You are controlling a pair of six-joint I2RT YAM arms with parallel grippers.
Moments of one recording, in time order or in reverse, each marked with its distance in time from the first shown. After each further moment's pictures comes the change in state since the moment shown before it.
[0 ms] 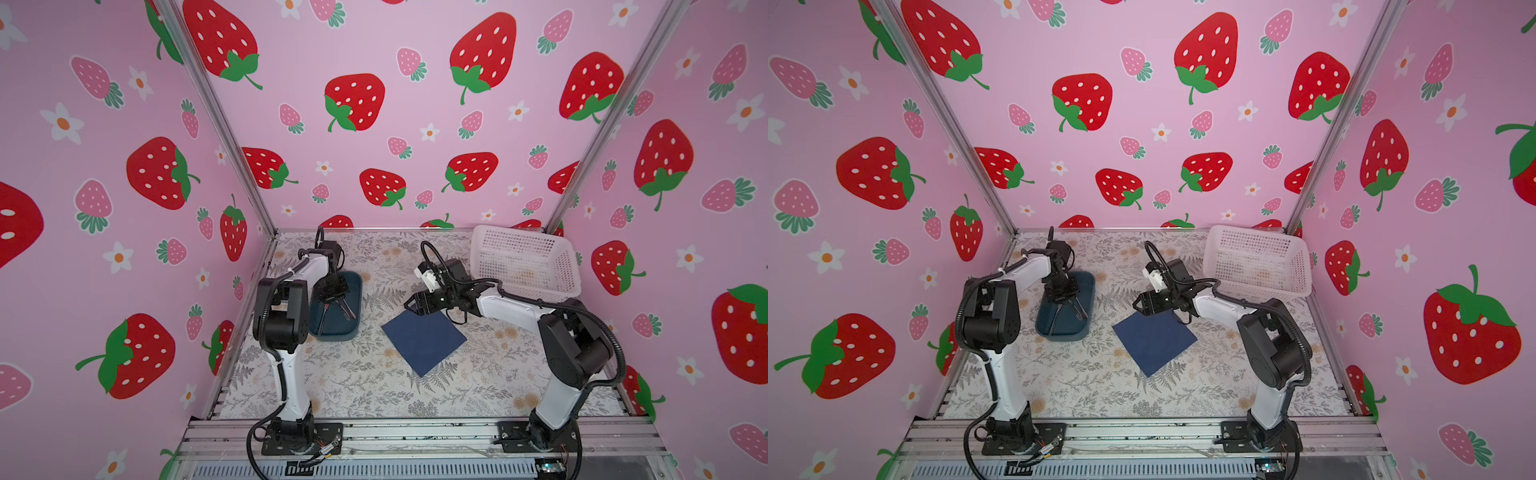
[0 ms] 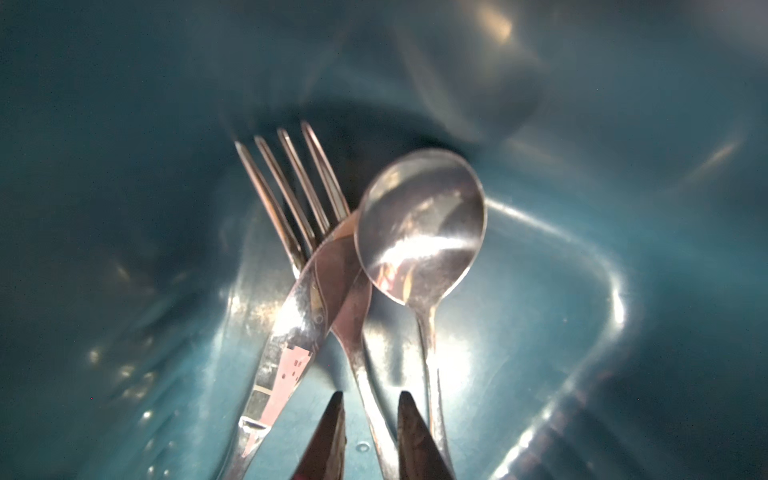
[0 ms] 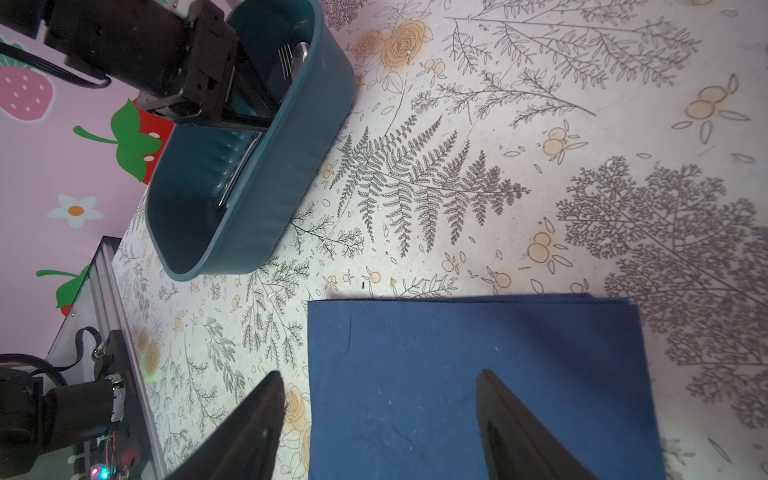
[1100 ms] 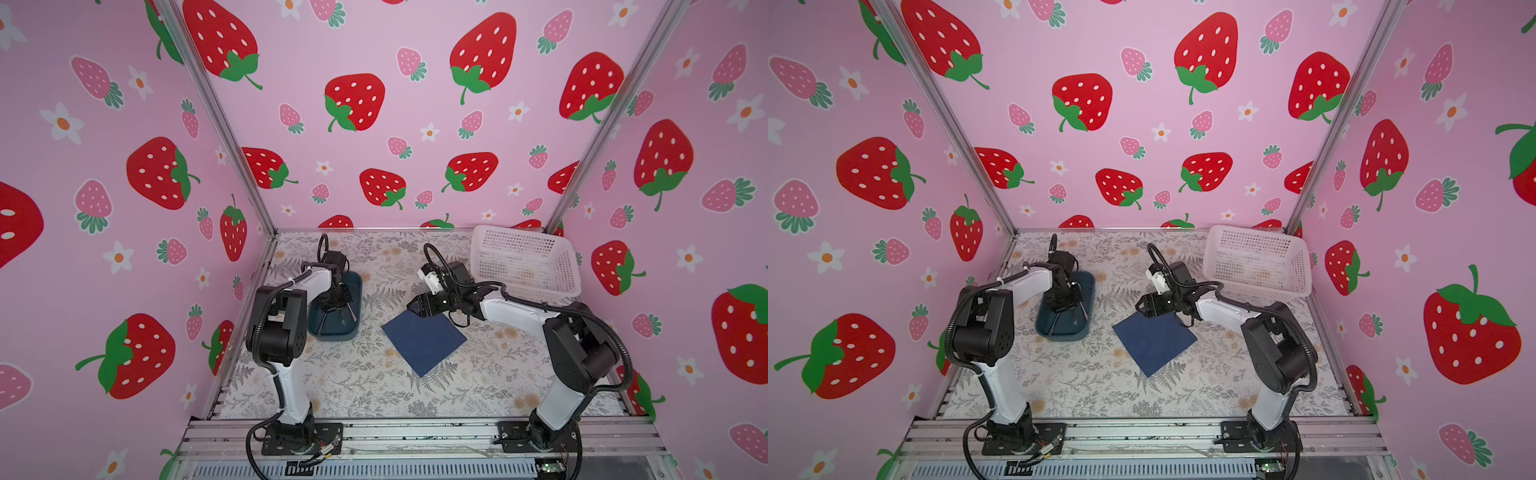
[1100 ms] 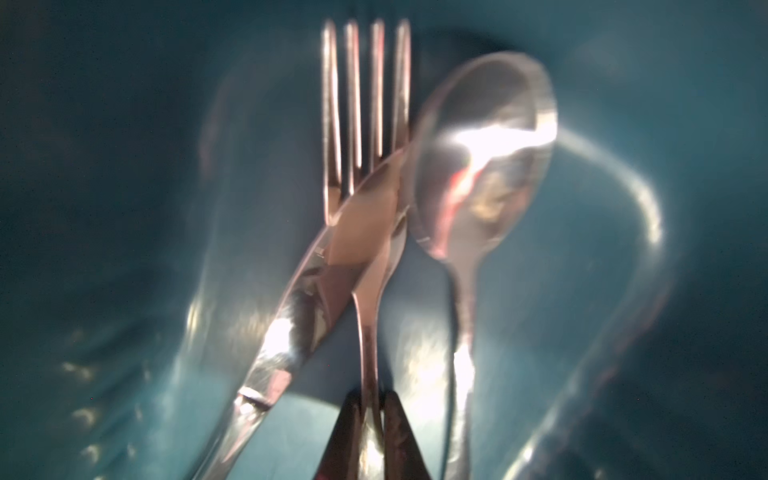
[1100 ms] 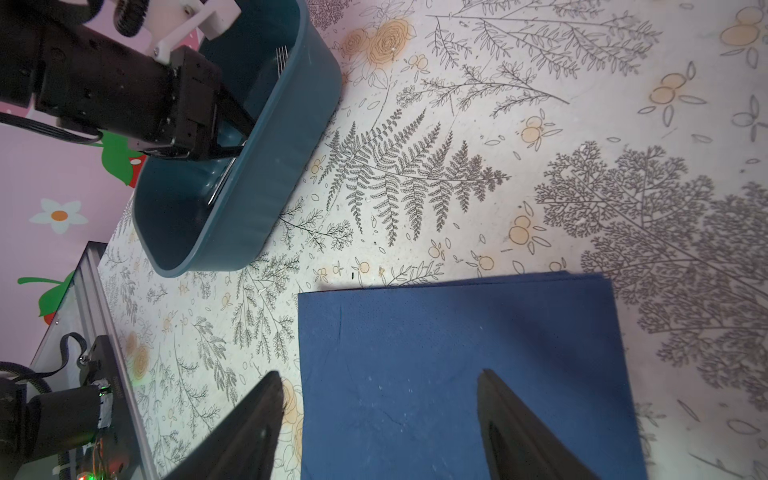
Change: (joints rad) left arm -0.046 -0.132 -0.237 0.177 -0.040 -0.049; right arm 0.000 -0.047 -0.053 0.015 0.039 0.011
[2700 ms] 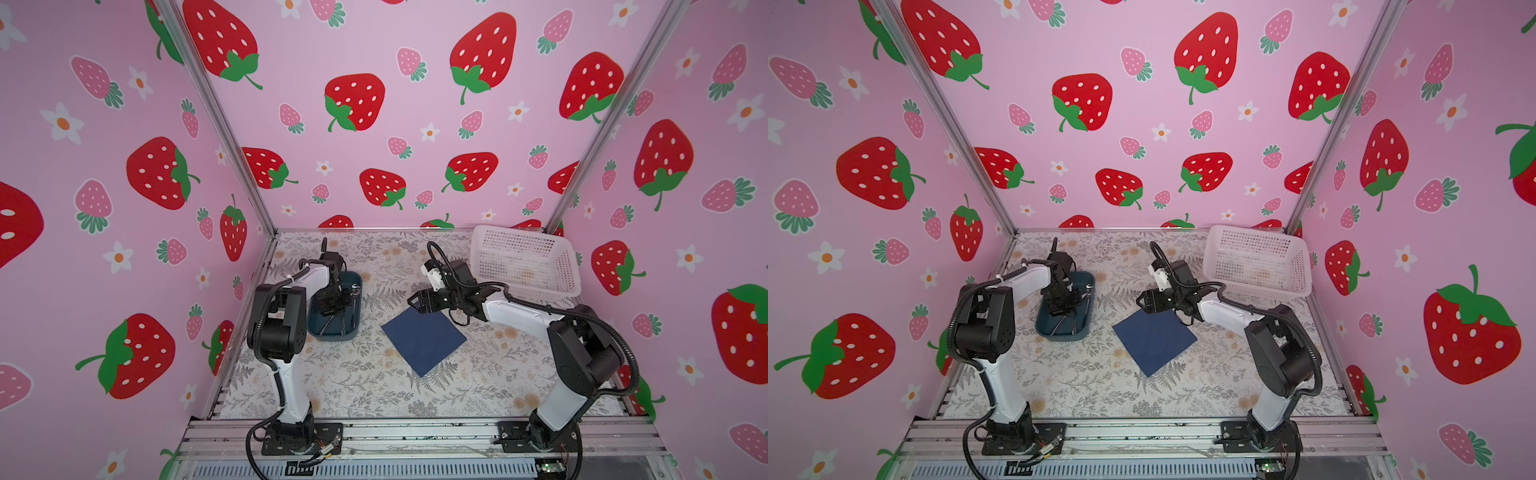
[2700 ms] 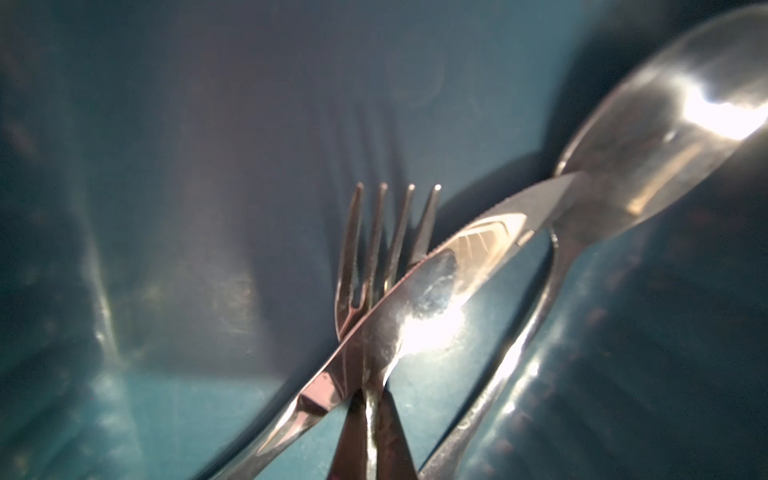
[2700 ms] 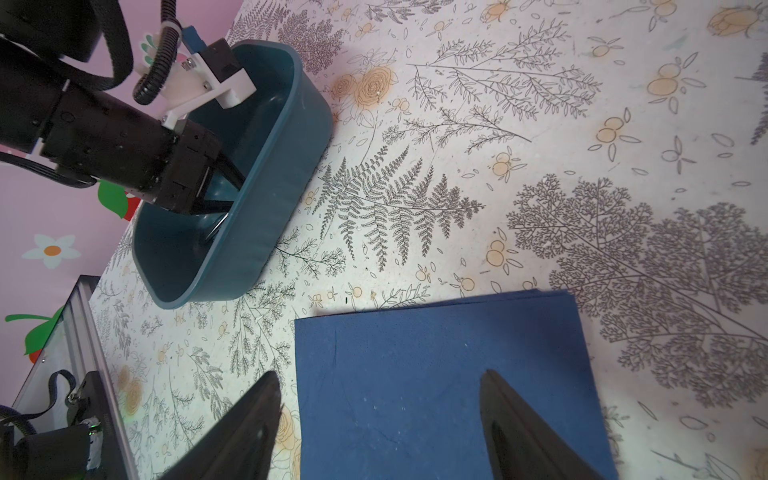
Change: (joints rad) left arm 0.026 0.047 0.067 -0.145 0.142 0.170; right arm 0.000 -0.022 -0.011 0.049 0.055 0.041
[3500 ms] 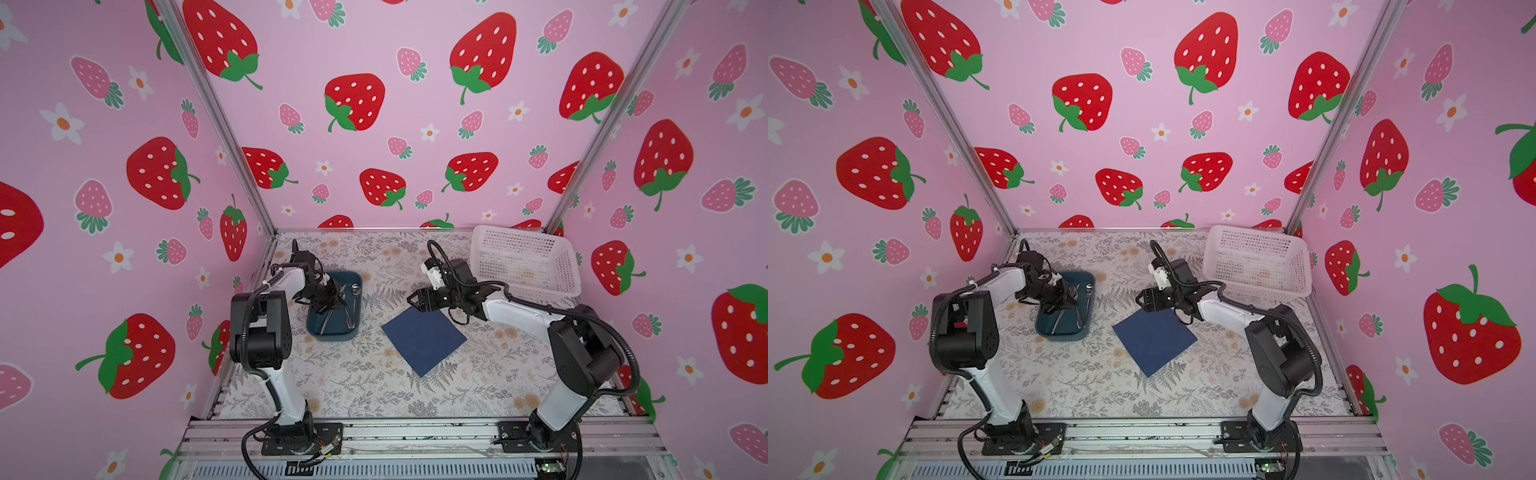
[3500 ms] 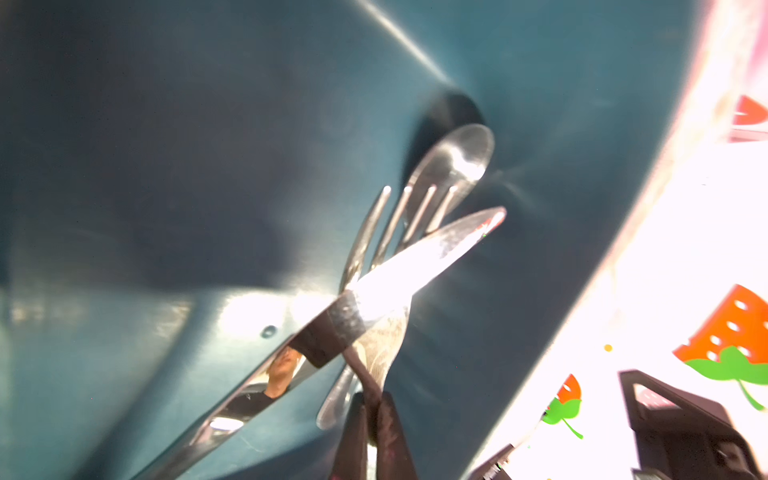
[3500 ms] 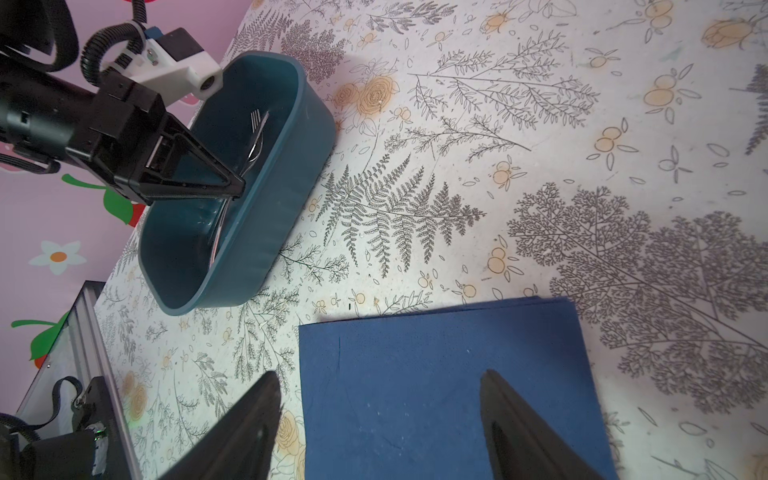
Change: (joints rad) left arm 0.187 -0.095 -0.075 0.100 0.481 -0.056; right arm 0.000 0.000 0.011 0.002 0.002 0.013
